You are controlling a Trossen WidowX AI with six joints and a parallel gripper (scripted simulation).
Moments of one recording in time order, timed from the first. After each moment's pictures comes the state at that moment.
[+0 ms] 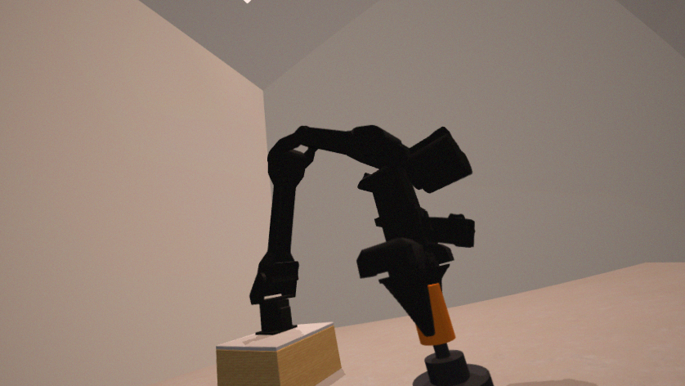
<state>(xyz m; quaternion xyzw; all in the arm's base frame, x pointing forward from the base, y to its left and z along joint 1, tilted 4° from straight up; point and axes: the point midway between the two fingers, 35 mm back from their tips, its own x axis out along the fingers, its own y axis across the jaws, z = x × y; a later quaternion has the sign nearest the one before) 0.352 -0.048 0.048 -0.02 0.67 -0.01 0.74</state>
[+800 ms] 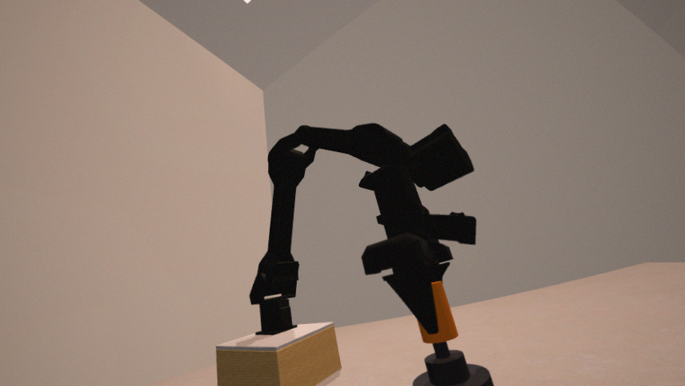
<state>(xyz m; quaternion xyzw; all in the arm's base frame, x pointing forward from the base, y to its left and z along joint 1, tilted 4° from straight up) 0.356 -0.048 0.051 -0.04 0.67 0.01 0.74</state>
